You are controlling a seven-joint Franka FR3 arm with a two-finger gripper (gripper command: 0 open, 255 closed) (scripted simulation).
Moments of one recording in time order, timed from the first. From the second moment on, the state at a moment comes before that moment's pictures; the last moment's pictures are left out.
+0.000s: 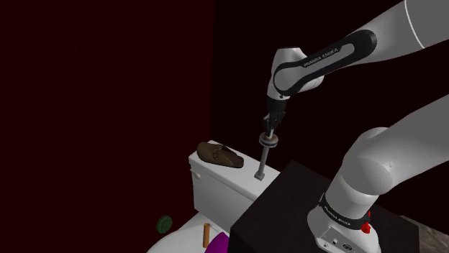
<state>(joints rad) -0.08 -0.51 -0.21 -2.75 -0.12 2.22 -0.07</state>
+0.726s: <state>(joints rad) -0.08 -0.59 -0.19 -2.66 -0.11 2.04 -0.07</state>
